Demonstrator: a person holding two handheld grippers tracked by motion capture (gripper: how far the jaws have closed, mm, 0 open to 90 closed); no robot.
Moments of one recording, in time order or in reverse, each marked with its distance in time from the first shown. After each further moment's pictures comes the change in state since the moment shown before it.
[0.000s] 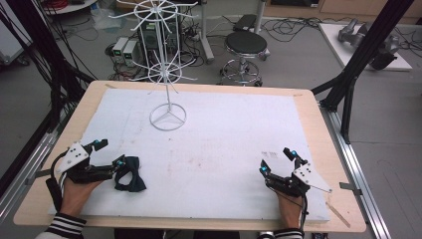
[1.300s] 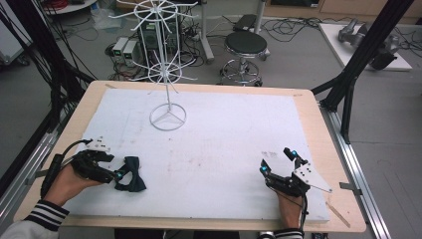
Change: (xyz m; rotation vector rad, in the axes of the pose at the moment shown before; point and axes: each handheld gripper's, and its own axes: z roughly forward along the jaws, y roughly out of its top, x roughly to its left) left arm 0.002 0.027 0.022 0.702 -0.182 0.043; right arm 0.000 0.000 0.000 -0.001 -0.007 0.003
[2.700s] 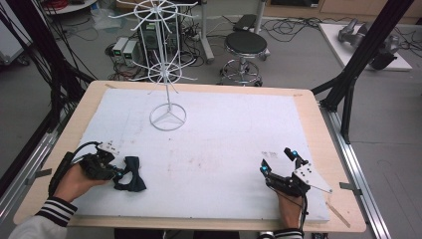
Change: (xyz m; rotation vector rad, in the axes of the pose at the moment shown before) left arm -0.004 0.004 0.017 0.142 -0.069 -0.008; right arm 0.000 0.000 -0.001 -0.005 -0.012 0.003
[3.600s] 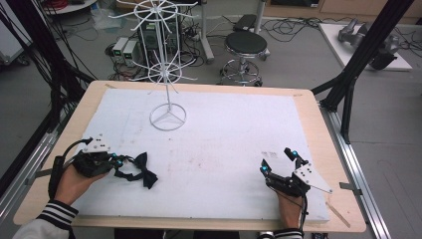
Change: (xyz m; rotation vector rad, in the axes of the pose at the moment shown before) left arm -0.005 -0.002 -0.021 -0.313 0.146 0.067; right arm 0.000 0.000 0.000 -0.001 -0.001 0.001
